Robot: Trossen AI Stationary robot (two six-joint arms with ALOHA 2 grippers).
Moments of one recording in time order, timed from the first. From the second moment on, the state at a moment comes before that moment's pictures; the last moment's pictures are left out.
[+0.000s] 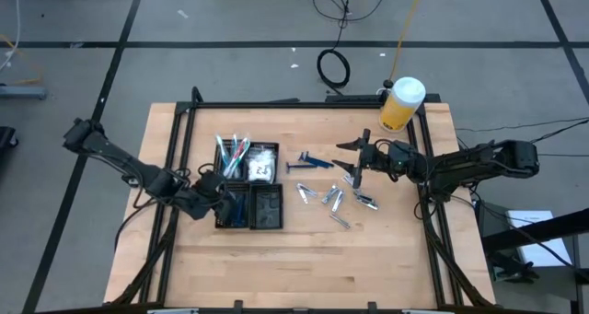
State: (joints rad) left arm -0.50 0.92 0.56 -0.58 -0.41 -1.36; right arm -0.20 1.18 0.27 0.89 0.03 -0.09
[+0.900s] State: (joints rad) left arm -0.35 0.92 0.56 0.16 -0.52 -0.41; right arm -0.23 1.44 0.47 0.52 0.06 -0.11
